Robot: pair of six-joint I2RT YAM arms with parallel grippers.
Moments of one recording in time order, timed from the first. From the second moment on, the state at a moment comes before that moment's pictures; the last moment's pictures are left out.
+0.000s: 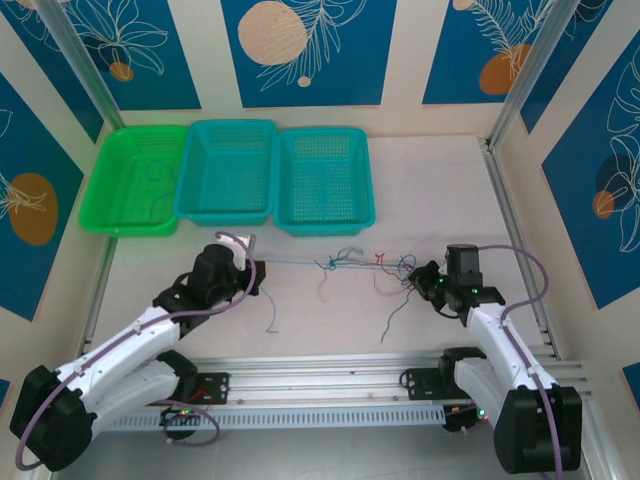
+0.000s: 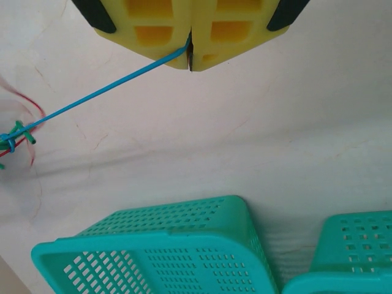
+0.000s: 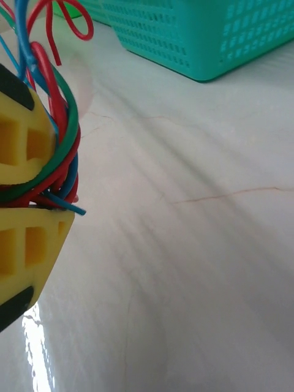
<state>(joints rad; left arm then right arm) -0.59 0.90 0.51 -0.18 0.02 -0.39 0.00 0.86 0.41 -0.47 -0.31 0.91</state>
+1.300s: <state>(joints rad) -0.87 1.14 0.40 0.04 0.22 -0.13 0.76 1.52 0.90 -0.36 -0.03 0.94</state>
